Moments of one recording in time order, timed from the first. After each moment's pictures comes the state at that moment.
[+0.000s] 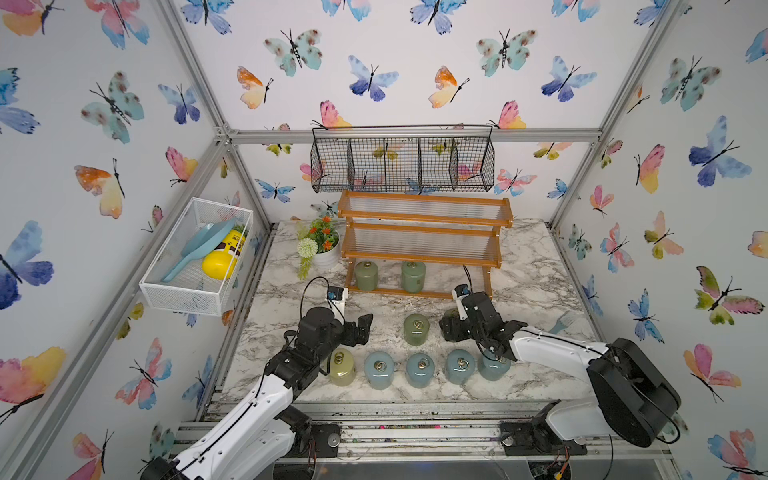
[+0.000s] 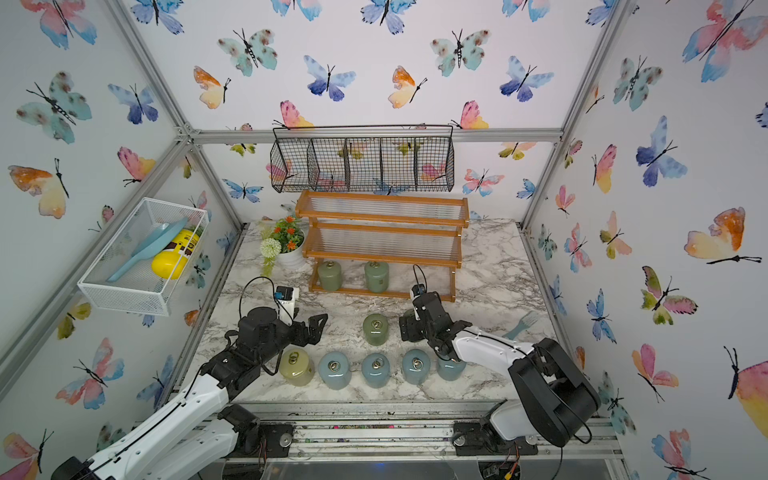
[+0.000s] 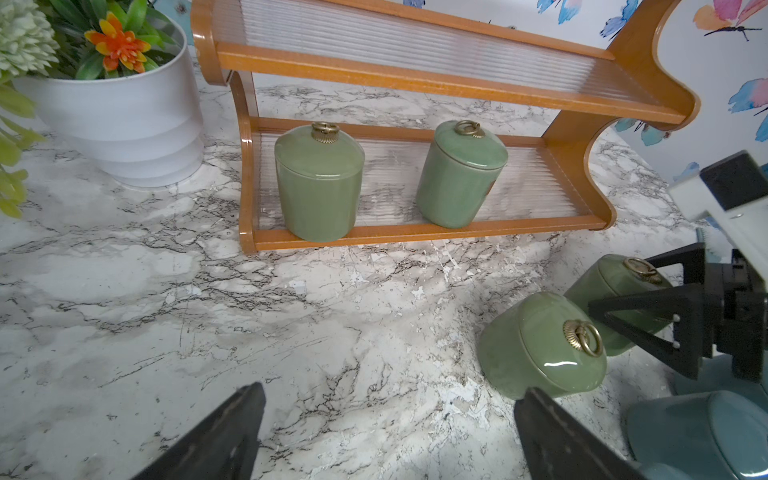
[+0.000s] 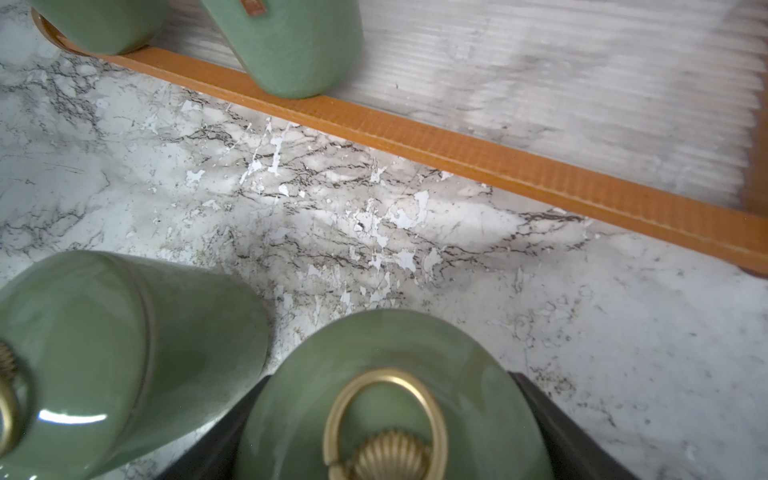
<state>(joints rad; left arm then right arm) -0.51 0.80 0.45 -0.13 -0.03 -0.28 0.66 1.42 0.63 -0.03 0.08 0.32</state>
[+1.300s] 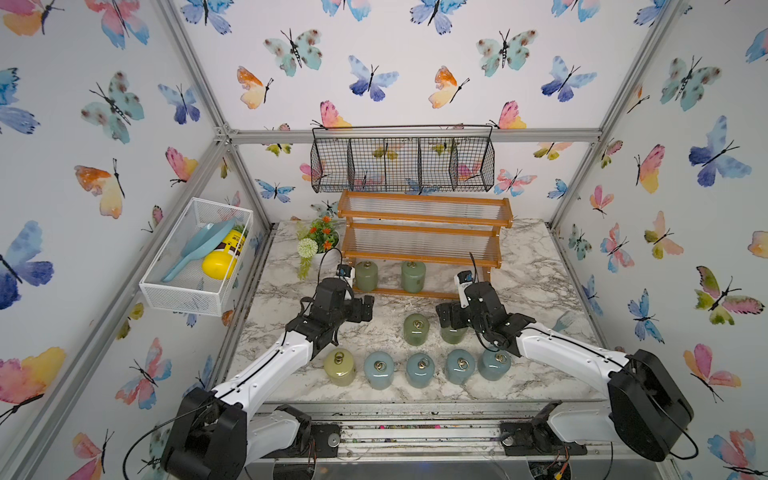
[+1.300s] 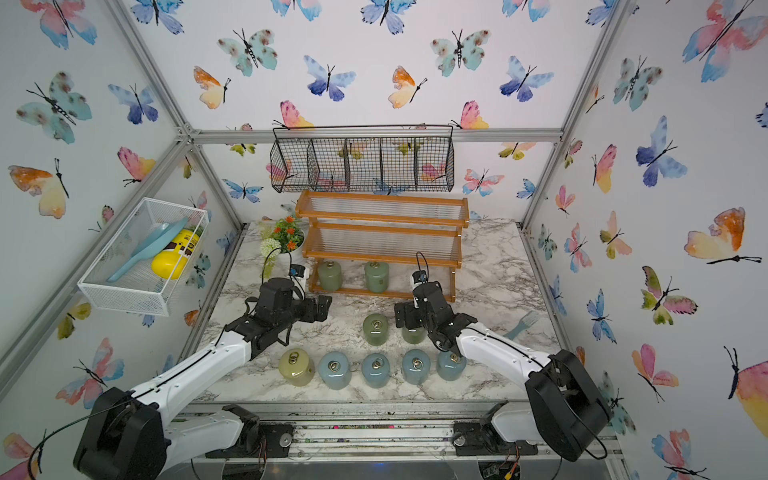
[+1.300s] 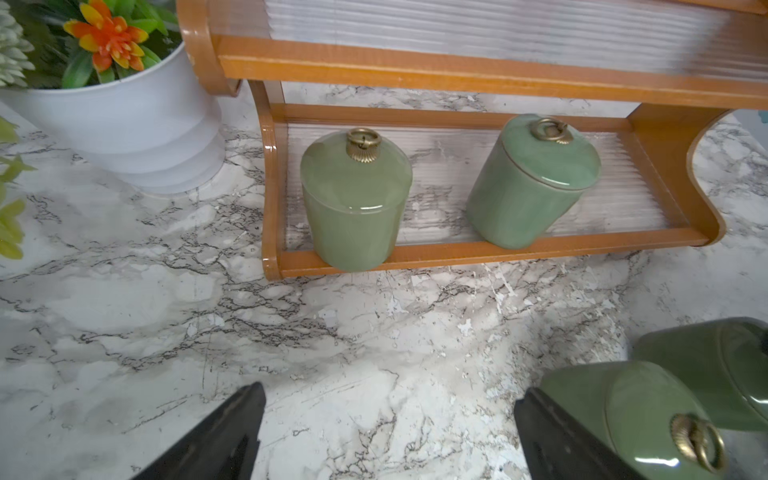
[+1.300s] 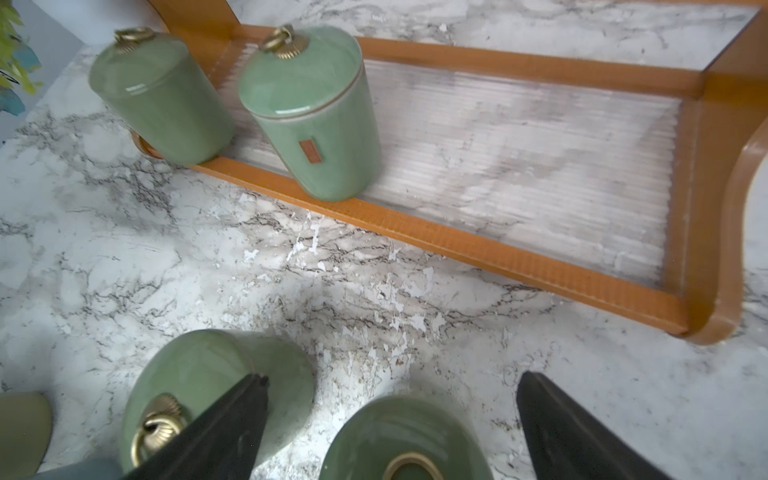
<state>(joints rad) -0.44 1.20 0.70 -0.13 -0.04 -0.22 0.67 1.33 0.73 -0.09 0.13 0.33</state>
